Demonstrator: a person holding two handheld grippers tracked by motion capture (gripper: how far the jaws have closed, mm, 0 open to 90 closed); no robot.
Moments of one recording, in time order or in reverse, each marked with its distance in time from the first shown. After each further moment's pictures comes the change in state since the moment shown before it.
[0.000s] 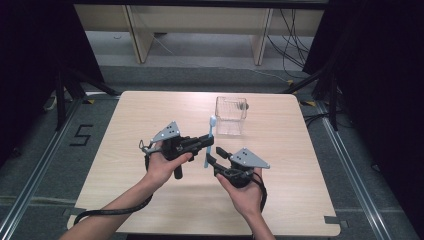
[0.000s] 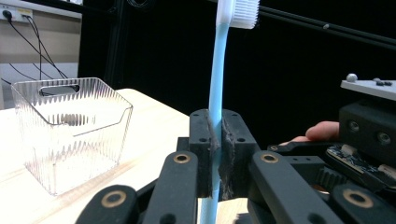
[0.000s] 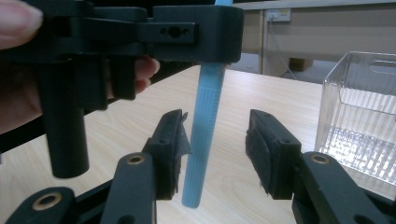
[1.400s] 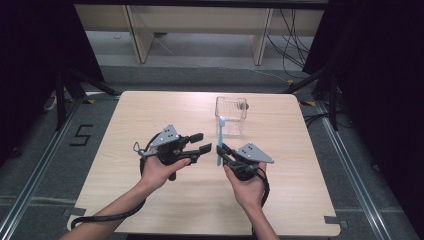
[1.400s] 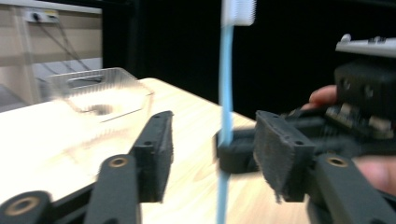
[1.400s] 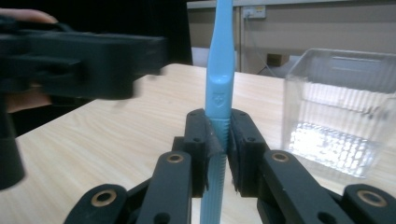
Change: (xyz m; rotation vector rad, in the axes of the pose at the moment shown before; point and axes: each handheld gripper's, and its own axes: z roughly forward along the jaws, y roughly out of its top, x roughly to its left) left arm -0.001 -0.002 -0.016 0.064 0.109 0.087; right arm -0.020 0.004 0.000 0.009 -0.091 0.029
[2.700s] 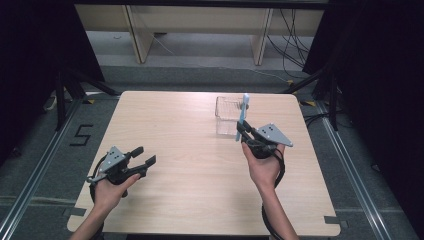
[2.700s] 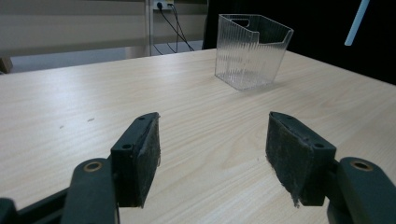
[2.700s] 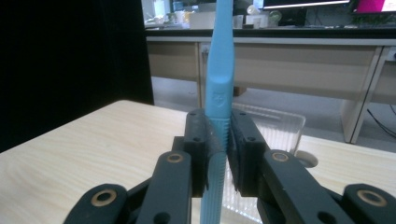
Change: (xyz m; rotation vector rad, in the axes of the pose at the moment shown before) left arm 0.061 -0.080 -0.122 0.014 0.375 -0.020; right arm -0.054 0.038 0.000 -0.125 -0.151 -0.045
